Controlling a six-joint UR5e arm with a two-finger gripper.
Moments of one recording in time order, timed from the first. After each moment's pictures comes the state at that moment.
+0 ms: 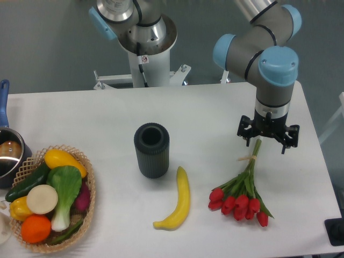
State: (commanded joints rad) arm 2.74 -1.95 -1.62 -0.91 1.56 1.09
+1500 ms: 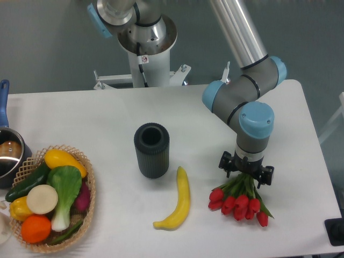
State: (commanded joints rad) arm 2.65 -2.16 -1.62 -0.77 1.53 1.08
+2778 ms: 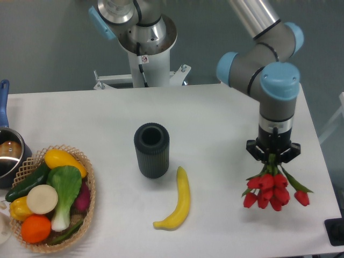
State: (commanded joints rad) arm 2.76 -2.01 -1.49 -0.91 1.46 0.92
